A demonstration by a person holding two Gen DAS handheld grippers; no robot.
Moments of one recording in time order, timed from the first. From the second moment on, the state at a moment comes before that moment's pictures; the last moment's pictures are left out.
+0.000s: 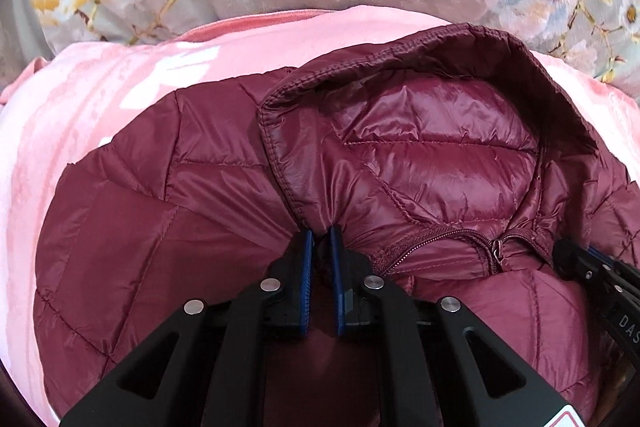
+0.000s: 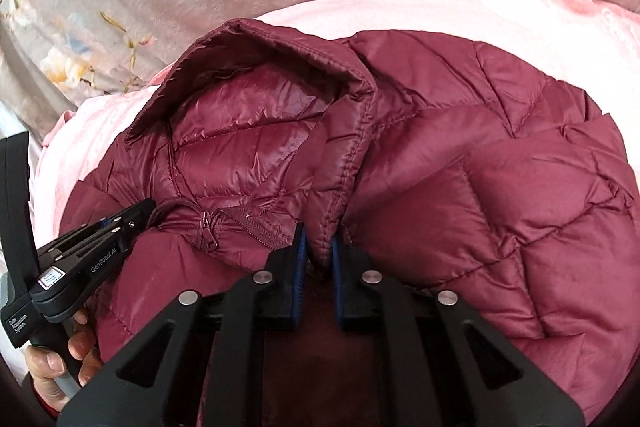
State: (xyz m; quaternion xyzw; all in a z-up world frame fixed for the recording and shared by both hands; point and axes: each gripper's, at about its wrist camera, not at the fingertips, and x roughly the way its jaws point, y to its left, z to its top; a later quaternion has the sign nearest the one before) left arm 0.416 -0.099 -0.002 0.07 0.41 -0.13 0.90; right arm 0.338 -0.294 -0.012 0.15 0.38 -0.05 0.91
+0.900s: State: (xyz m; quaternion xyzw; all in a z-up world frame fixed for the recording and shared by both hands) left arm 0.527 -0.108 0.047 -0.04 0.47 -0.12 0.88; right arm 0.439 -0.328 0.024 0.17 0.35 -0.05 0.92
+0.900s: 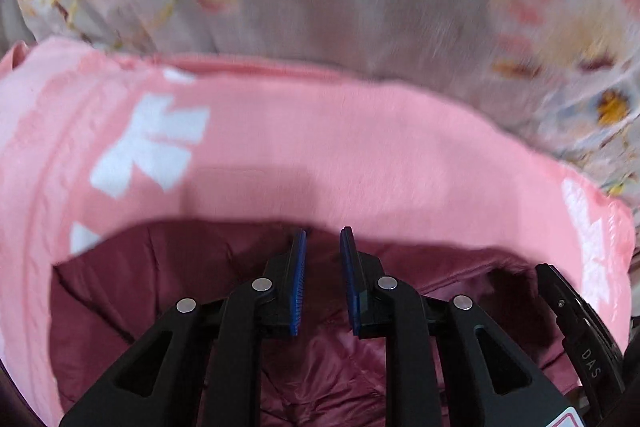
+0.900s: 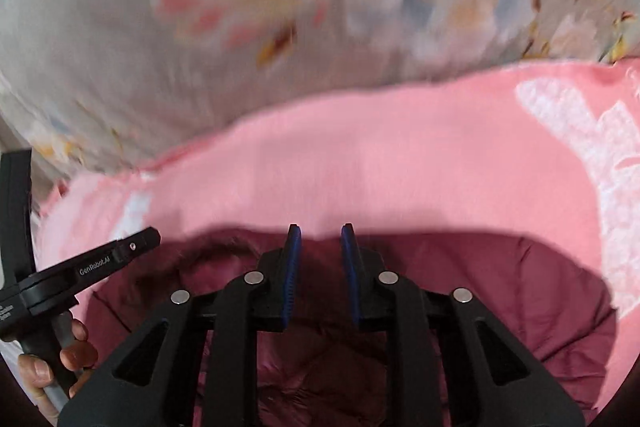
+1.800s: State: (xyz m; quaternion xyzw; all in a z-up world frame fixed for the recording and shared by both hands) left arm 0.490 -0.113 0.001 0.08 0.38 -0.09 0.92; right arm 0.419 -0.301 -0.017 0.04 0.36 -0.08 0.93
